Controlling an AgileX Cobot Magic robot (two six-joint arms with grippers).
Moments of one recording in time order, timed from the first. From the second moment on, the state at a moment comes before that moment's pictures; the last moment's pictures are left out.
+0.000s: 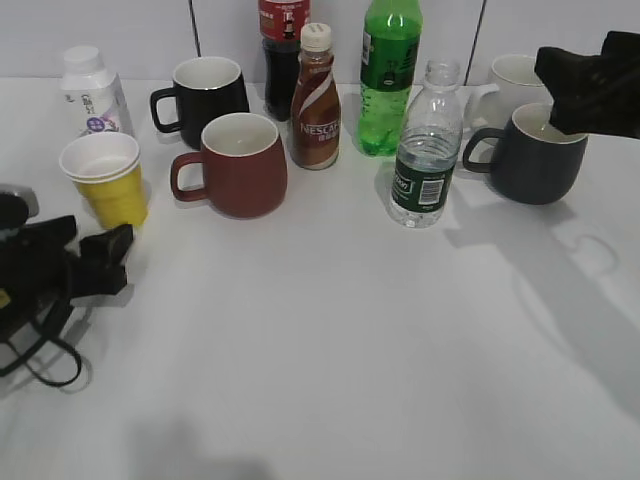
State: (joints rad) left arm -0.29 1.92 -0.34 -0.05 -1.21 -0.01; right arm 0.21 1.38 -0.54 -0.13 -0.72 0.03
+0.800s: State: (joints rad) left arm -0.29 2.03 -0.50 -0.04 -1.21 0.00; right arm 0.21 1.38 -0.54 -0.13 -0.72 0.03
